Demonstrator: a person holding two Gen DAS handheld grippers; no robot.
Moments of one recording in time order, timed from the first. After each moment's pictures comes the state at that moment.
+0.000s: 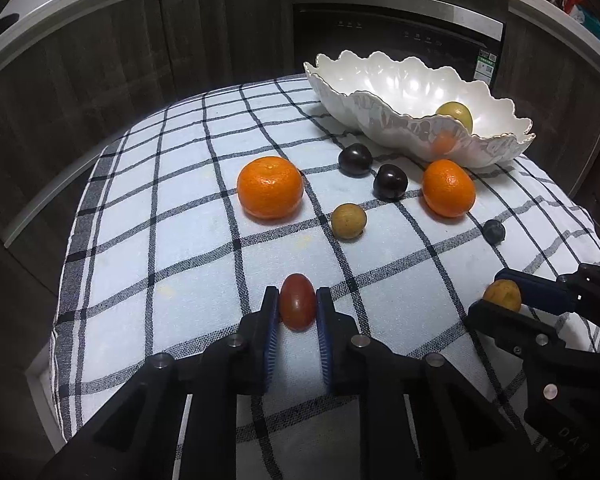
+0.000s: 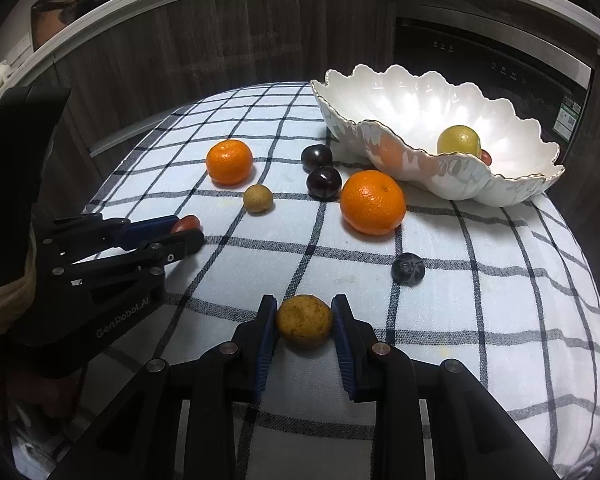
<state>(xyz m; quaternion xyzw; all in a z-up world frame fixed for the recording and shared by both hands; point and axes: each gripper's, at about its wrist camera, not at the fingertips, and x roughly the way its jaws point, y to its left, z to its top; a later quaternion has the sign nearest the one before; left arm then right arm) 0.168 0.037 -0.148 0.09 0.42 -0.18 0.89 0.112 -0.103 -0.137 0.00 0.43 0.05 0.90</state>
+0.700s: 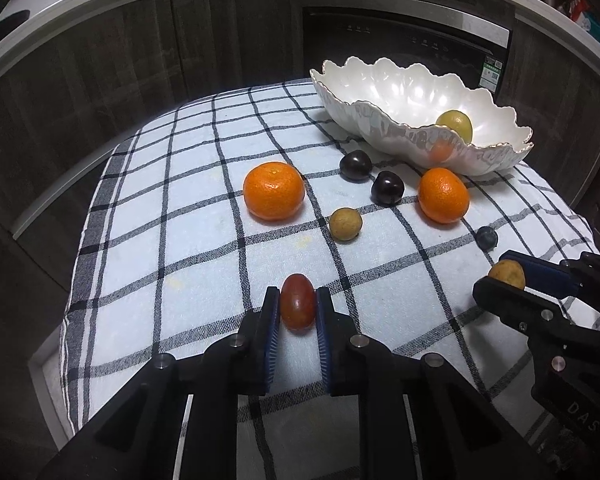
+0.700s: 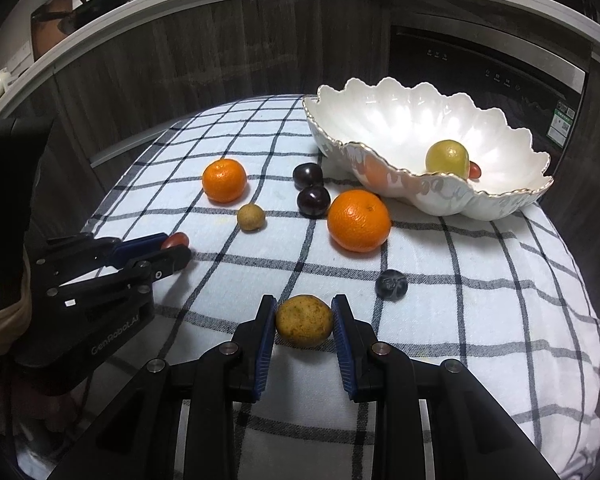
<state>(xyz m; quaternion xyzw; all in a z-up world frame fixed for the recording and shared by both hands) 0.159 0.036 -0.135 0.08 0.42 -0.16 0.89 0.112 -0.112 -0.124 0.00 0.41 0.05 0.91</state>
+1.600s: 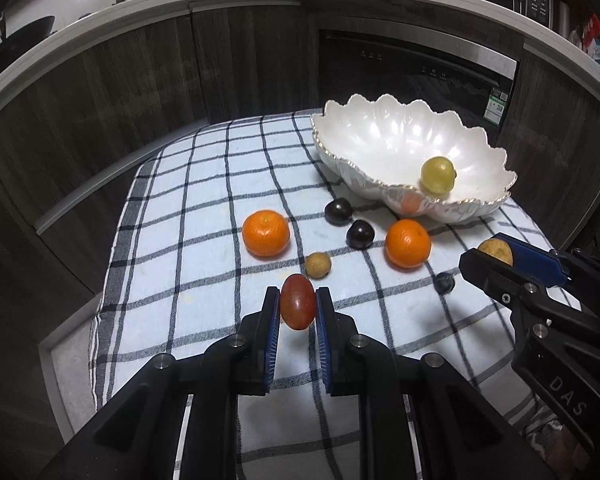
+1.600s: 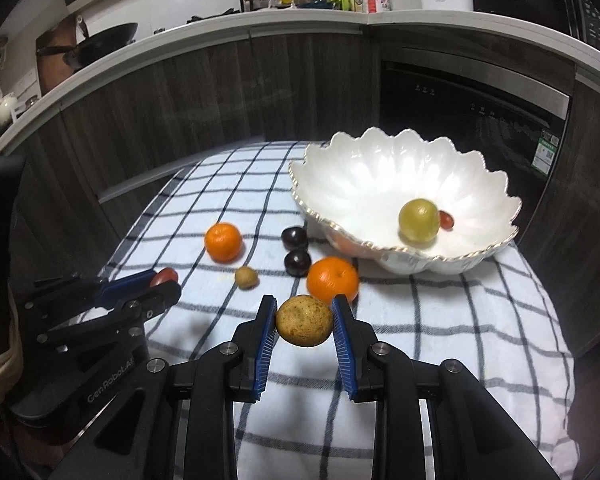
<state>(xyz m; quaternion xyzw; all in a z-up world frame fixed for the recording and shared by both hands) 0.143 0.014 -0.077 0.06 0.41 -0.12 0.90 0.111 -0.132 -0.071 0.02 0.37 0.05 0.93</state>
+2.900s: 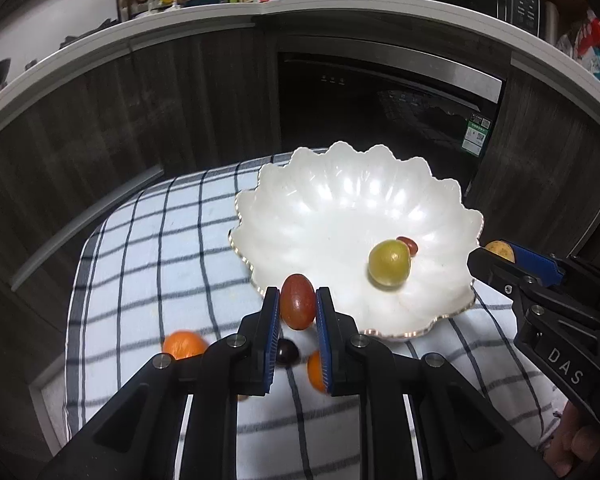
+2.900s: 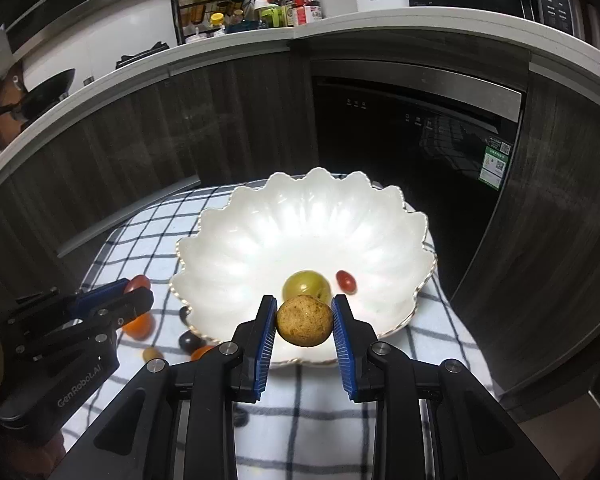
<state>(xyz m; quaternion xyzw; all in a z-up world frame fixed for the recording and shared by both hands) 0.221 -0.080 -0.038 0.07 0.39 -0.16 0.90 0.175 -0.239 -0.036 0.05 0.36 -0.01 0.93</state>
